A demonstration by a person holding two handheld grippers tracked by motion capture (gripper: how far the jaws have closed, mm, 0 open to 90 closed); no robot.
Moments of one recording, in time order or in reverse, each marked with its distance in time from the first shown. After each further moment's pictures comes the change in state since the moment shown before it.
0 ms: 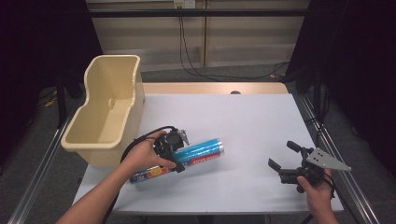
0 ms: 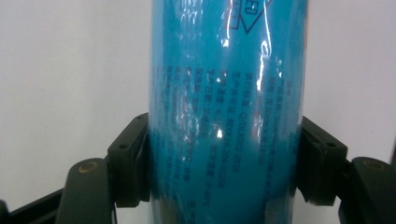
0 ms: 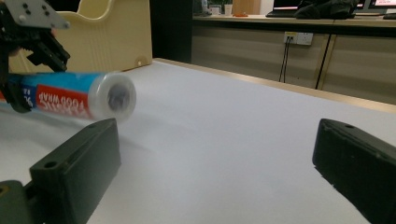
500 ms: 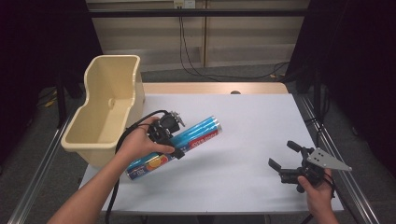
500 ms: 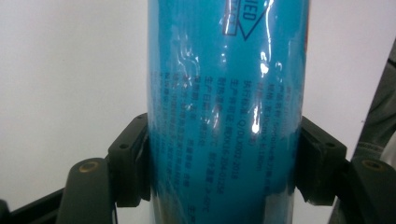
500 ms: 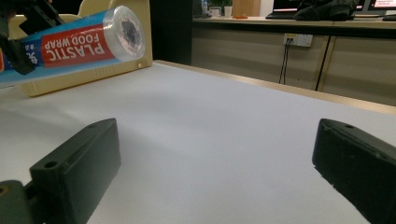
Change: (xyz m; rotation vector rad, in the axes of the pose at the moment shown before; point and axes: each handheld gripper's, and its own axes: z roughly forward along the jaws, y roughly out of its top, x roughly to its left) left arm 0.008 0.013 -0.052 -0.076 0.023 -0.138; right arm -0.001 0.001 0.000 -0.007 -0.003 -0.003
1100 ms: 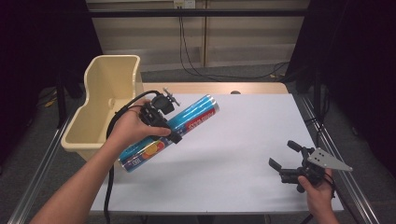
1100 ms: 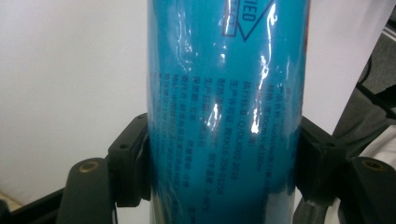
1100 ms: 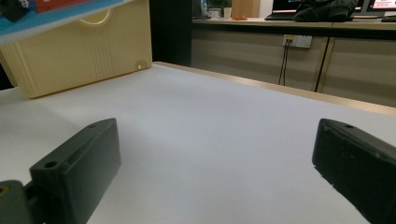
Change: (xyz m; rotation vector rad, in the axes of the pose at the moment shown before) left arm 0.001 0.018 -0.060 -0.038 0.031 -0.092; right arm 0.000 0.001 -0.001 -0.006 -0.002 0.005
